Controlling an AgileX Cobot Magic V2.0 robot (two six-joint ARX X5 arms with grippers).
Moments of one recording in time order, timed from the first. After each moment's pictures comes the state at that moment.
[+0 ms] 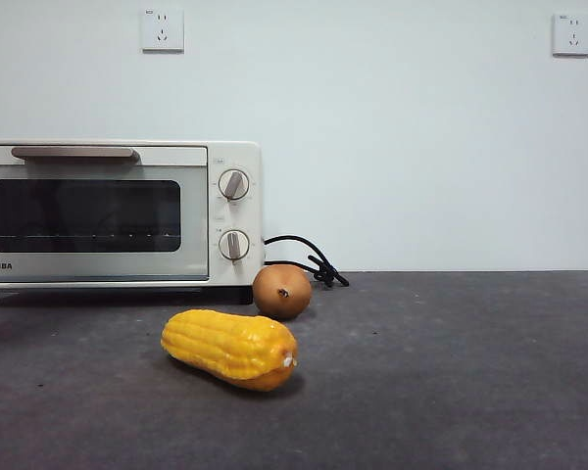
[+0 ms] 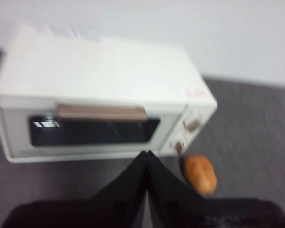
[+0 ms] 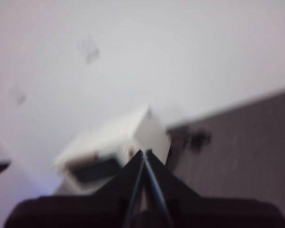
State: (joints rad) left arm 0.00 0.96 1.17 -0.61 0.23 -0.21; right arm -0.03 0.20 0.83 -0.61 -0.40 0.49
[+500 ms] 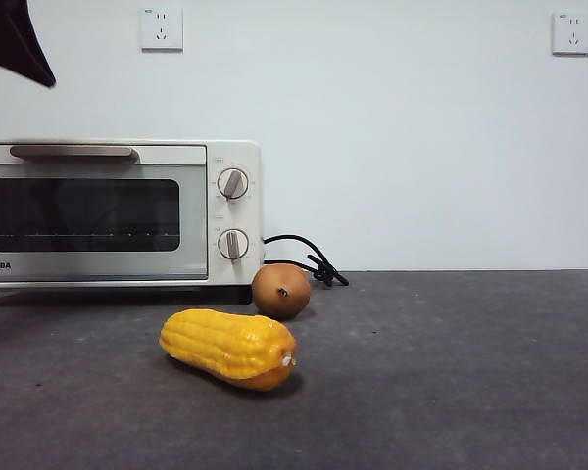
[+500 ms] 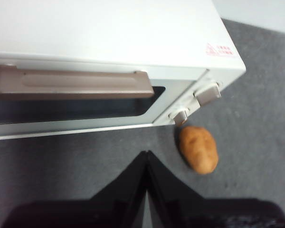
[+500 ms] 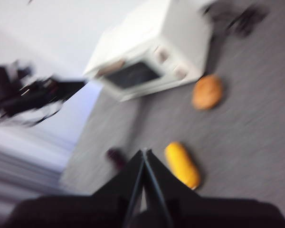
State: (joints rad) left arm 0.04 1.36 1.27 -0.56 0.41 -0.20; right arm -0.03 0.67 1.01 -0.80 -0.81 0.42
